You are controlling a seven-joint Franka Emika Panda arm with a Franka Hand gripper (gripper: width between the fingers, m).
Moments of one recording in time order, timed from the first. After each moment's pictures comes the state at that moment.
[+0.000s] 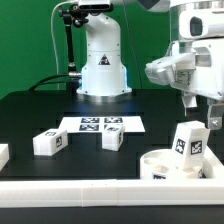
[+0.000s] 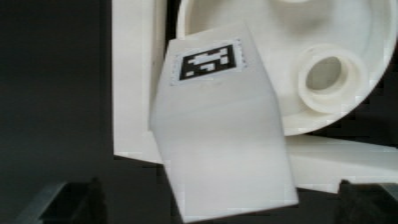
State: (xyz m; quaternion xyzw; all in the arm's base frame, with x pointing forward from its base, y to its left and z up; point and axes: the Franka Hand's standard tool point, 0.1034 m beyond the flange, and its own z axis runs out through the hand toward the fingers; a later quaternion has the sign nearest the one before) arm 0.632 0.113 0.100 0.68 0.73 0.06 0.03
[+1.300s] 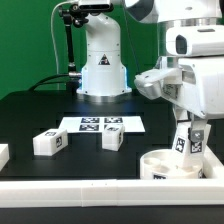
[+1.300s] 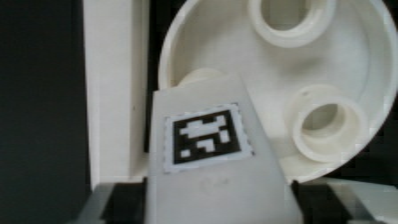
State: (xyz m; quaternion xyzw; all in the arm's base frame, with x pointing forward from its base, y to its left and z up) arm 0.630 0.095 0.080 0.68 0.73 0.05 0.02
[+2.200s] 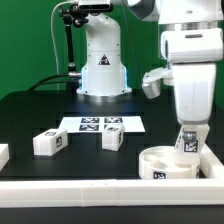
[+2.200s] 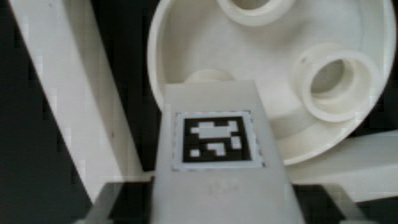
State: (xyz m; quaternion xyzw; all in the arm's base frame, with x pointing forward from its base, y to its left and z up) arm 0.625 0.095 0.078 0.81 0.58 0.03 -0.02
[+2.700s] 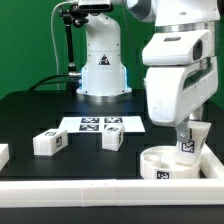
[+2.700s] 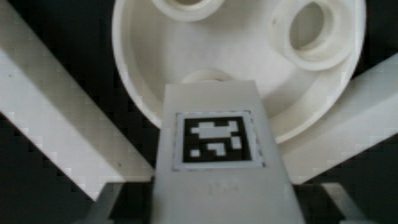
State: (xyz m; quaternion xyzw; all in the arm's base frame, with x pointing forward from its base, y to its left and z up) arm 0.625 0.098 0.078 0.89 0.45 0.03 -0.03
